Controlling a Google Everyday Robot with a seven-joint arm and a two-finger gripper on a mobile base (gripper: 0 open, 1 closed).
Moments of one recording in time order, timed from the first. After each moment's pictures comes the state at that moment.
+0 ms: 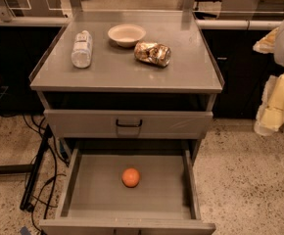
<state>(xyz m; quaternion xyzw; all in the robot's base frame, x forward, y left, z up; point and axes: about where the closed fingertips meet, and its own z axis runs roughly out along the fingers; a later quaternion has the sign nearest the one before) 0.438 -0.217 0.976 -0.60 0.78 -0.03 0.16</state>
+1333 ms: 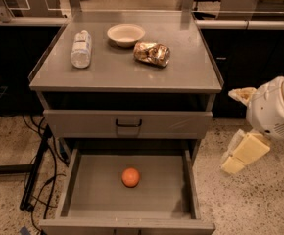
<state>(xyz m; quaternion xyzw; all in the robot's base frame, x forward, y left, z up) 0.418 -0.181 0.879 -0.57 0.78 0.06 0.26</state>
